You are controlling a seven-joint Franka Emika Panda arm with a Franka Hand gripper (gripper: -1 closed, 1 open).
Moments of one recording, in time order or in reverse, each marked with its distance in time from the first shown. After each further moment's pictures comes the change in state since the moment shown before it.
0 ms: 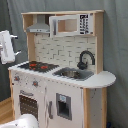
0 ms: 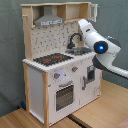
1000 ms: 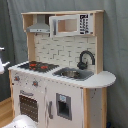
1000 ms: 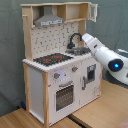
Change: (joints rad) arm 0.257 0.001 0.101 -0.120 -0.103 0.008 -0.014
